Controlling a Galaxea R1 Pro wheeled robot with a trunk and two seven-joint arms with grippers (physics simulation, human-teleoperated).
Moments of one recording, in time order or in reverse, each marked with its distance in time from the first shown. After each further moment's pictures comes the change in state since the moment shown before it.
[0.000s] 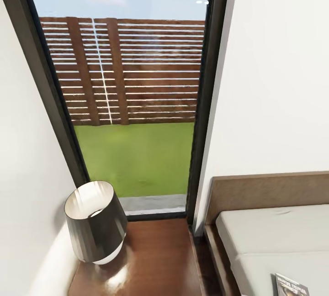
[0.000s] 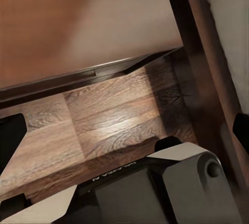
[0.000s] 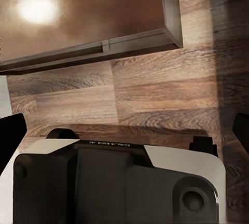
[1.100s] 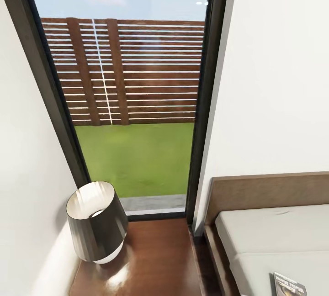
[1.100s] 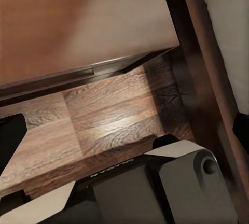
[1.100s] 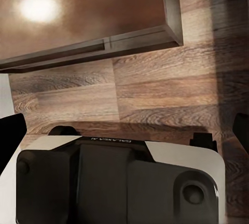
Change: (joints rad) left arm 0.000 0.000 0.000 0.000 0.000 0.000 0.000; right arm 0.001 0.000 0.000 0.000 0.000 0.000 0.000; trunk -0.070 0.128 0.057
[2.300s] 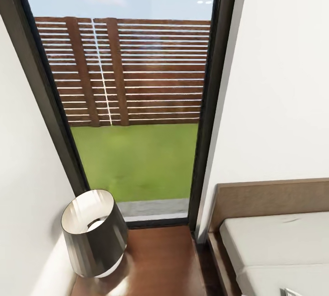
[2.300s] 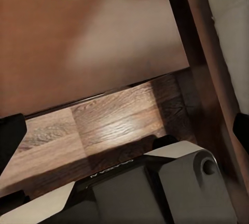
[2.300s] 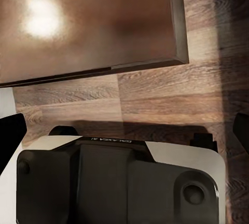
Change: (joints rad) left arm 0.000 0.000 0.003 0.000 0.002 0.000 0.000; right arm 0.000 0.000 0.000 0.000 0.000 0.000 0.001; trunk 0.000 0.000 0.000
